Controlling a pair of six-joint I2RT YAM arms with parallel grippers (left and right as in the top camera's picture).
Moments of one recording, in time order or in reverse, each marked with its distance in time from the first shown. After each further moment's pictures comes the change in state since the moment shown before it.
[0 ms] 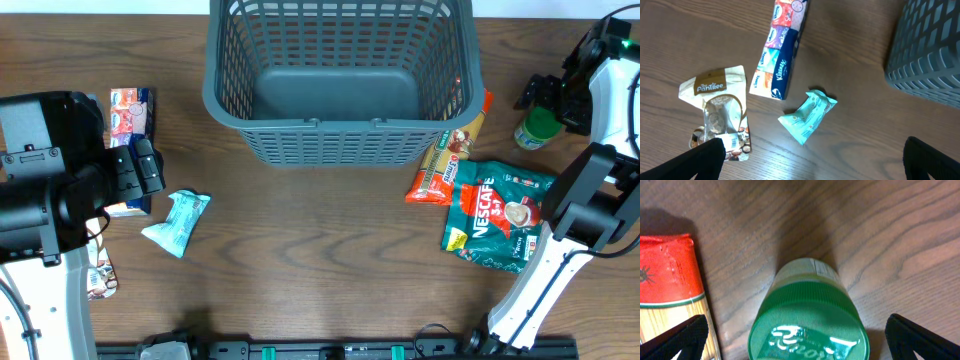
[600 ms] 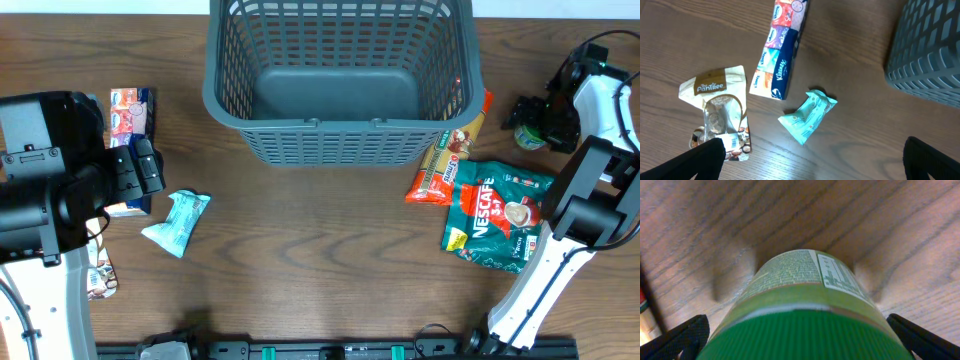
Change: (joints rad) left arm 0.000 0.000 0.000 0.000 0.000 0.000; right arm 0.000 0.005 -0.208 0.146 0.000 -0.001
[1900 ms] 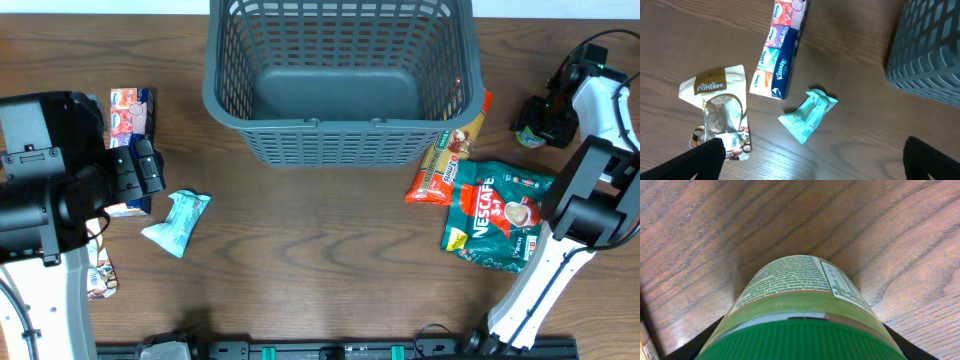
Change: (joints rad) left arm 0.000 0.000 0.000 -0.003 0.000 0.003; right arm 0.000 0.000 -0.012 0.046 0.015 -0.011
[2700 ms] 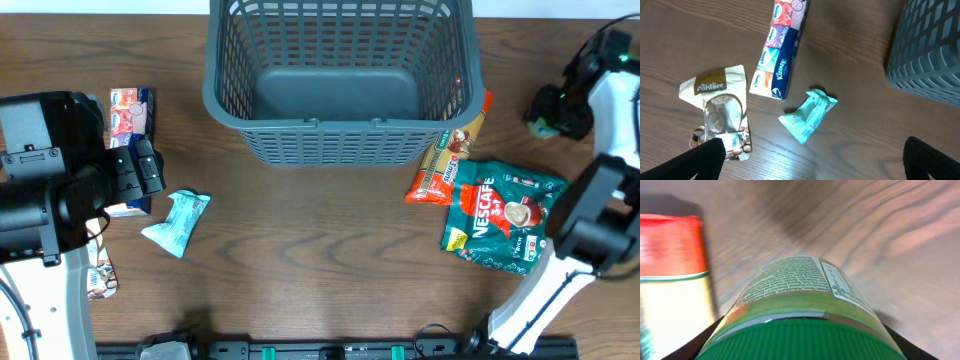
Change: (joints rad) left arm 0.000 0.000 0.000 0.000 0.000 0.002; right arm 0.000 -0.205 -0.019 -0.084 0.002 0.000
